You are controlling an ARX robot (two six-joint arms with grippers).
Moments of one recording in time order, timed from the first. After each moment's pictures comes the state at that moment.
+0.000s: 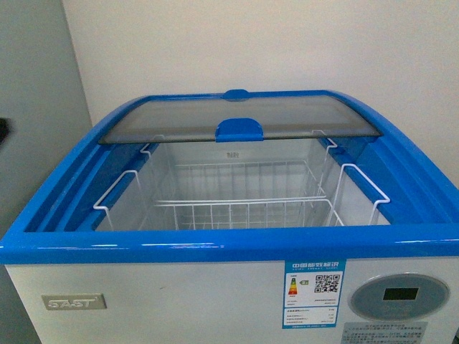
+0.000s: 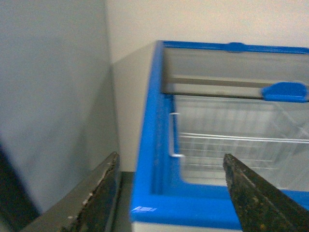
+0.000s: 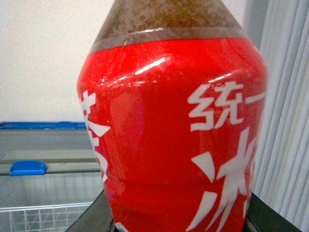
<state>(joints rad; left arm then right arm) -0.13 1.03 0.34 0.67 -0.11 -0.02 0.27 0.36 0.41 0.29 0.47 -0.18</state>
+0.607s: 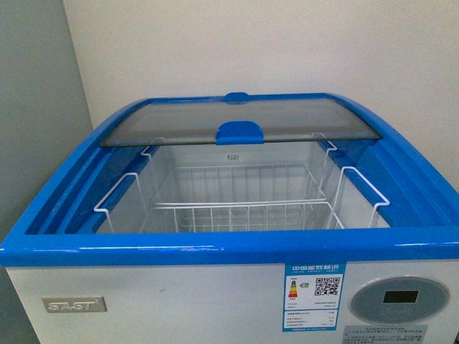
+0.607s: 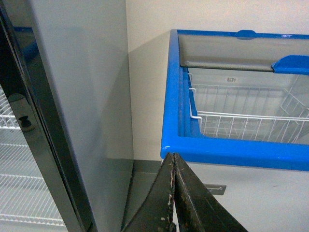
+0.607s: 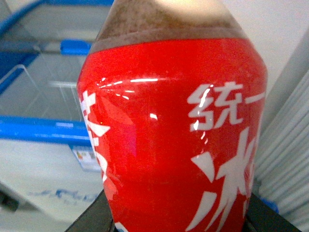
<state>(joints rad) 0.00 0.55 0.07 0.48 0.00 -0.01 -0.11 0.60 0.72 -0.43 -0.15 -0.03</state>
